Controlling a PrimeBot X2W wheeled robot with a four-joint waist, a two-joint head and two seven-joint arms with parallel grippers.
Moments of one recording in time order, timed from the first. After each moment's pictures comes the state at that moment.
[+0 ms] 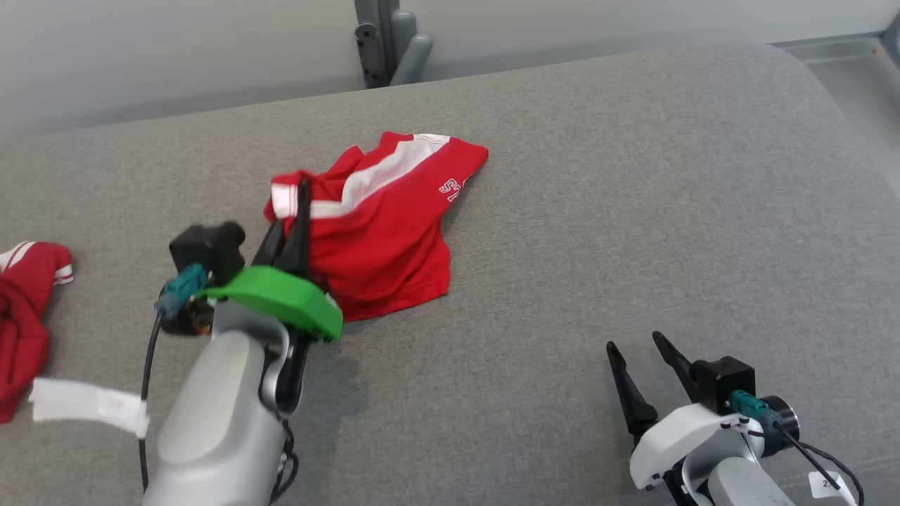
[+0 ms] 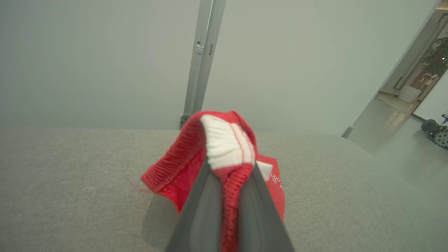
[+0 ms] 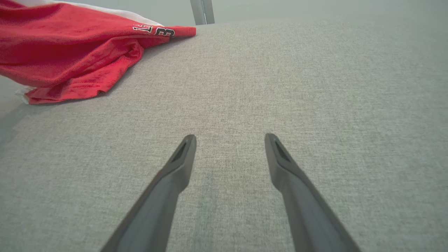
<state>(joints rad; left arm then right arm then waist) -0.58 0.06 -0.28 0.64 -0.49 -0.11 -0.26 -0.18 -0.08 0.17 0.51 0.18 0.13 -0.26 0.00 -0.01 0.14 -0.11</state>
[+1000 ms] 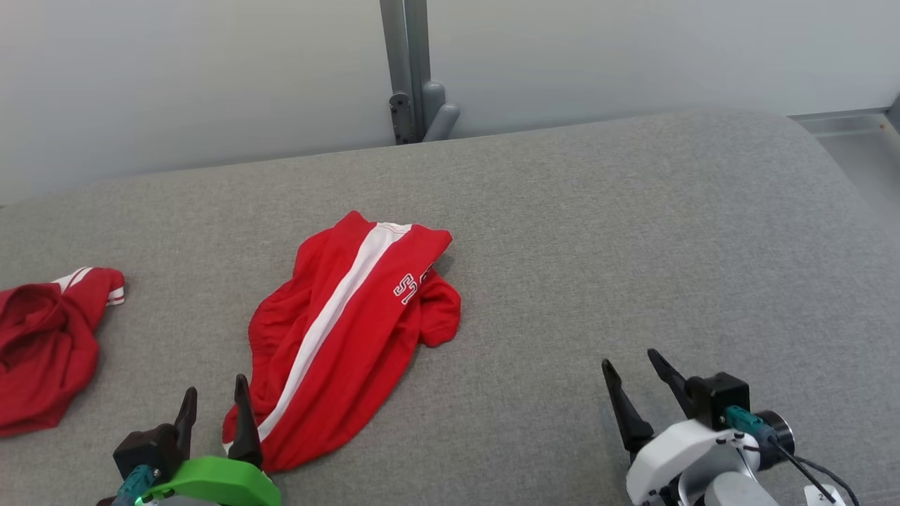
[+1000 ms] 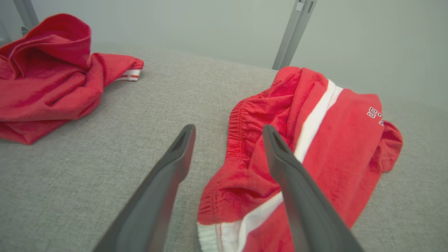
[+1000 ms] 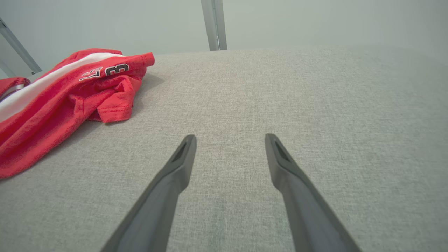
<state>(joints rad) -0.08 0.05 0.04 0.50 -0.31 -0.04 -0.26 -0.13 -0.08 0.19 0.51 0.19 0.13 -0.26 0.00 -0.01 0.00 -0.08</state>
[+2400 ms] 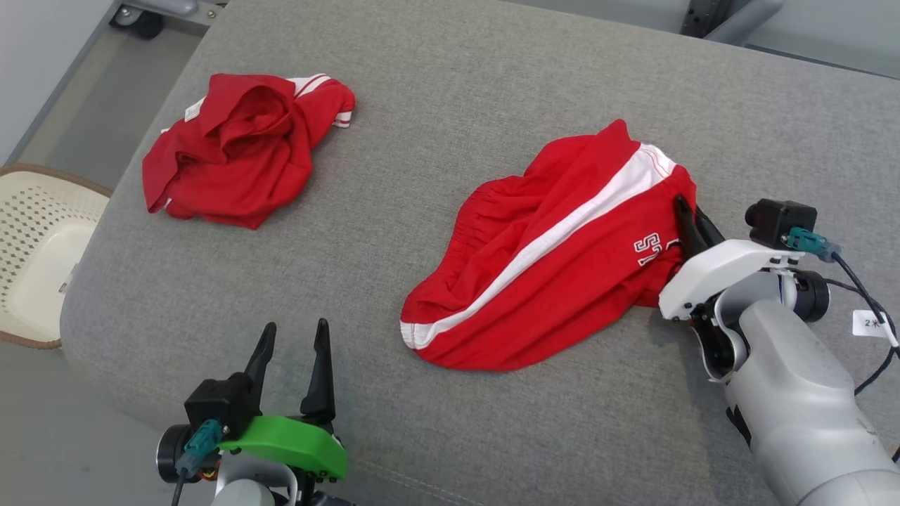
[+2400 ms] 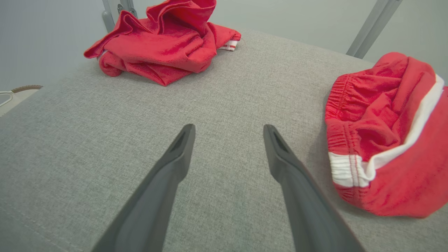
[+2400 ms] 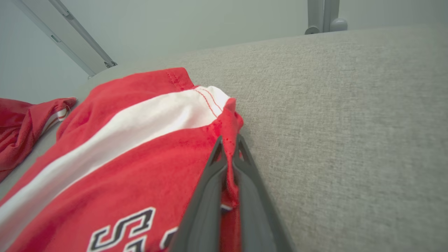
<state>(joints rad) -0.13 0.05 -0.22 0.35 -0.35 -0.01 -0.26 -0.68 -0.14 0.17 0.94 0.47 0.13 -0.26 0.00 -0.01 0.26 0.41</state>
